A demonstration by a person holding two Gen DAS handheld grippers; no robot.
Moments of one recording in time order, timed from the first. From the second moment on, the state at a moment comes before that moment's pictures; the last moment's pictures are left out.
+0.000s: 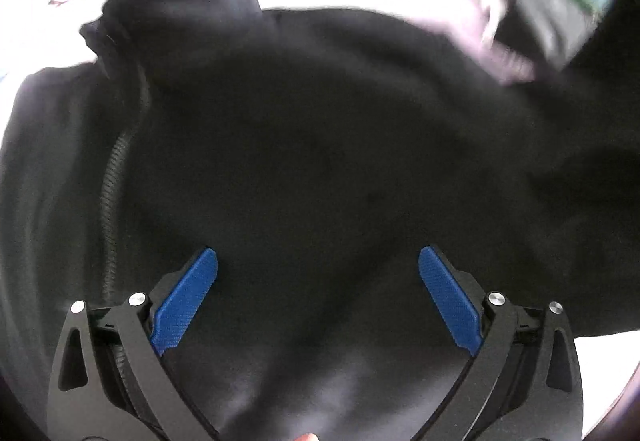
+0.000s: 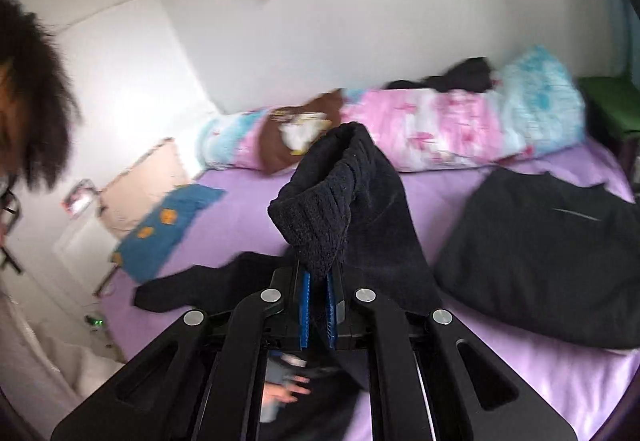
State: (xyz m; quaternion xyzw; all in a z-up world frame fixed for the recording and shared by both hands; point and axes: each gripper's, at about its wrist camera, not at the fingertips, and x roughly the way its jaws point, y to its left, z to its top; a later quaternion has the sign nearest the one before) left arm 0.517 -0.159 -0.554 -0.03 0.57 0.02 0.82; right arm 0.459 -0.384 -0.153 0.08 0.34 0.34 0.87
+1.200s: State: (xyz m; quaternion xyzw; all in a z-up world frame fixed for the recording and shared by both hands) left arm 0.318 0.171 -0.482 -0.35 0.43 0.05 0.83; right arm 0.376 -0.052 -0.481 -0.15 0.51 0.44 0.73
